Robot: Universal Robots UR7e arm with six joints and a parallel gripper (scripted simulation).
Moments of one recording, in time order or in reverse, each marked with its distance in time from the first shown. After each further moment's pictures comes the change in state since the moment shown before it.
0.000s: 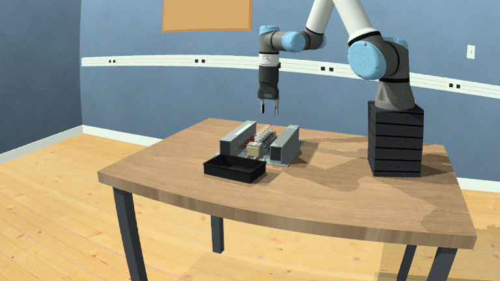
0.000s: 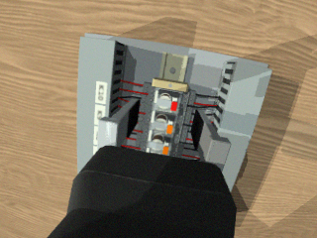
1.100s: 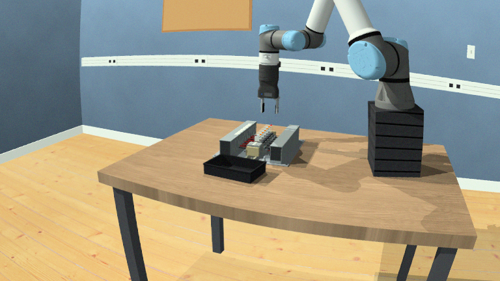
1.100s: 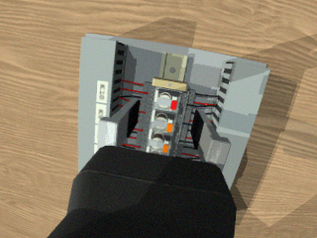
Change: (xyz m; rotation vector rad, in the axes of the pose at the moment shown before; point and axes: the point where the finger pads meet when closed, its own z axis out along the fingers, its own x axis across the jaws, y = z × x) arm 0.000 0.000 -0.004 0.000 0.000 0.000
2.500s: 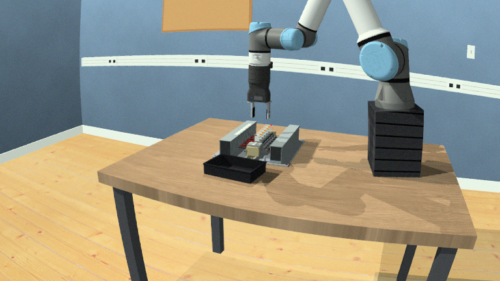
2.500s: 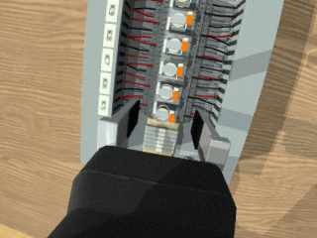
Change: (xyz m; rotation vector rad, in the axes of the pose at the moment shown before) arm 0.000 0.123 -0.007 0.001 0.000 0.000
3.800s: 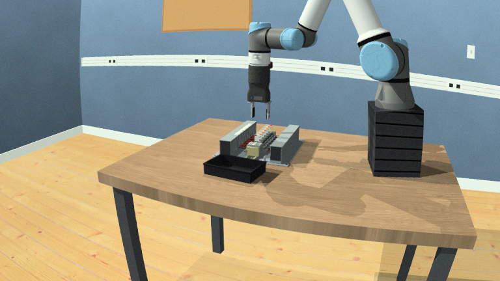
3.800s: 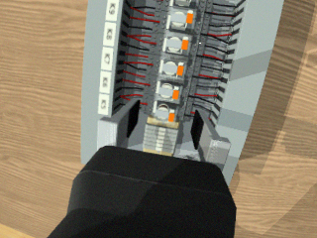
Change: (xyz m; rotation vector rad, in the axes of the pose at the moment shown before) arm 0.000 0.001 0.000 0.000 0.000 0.000
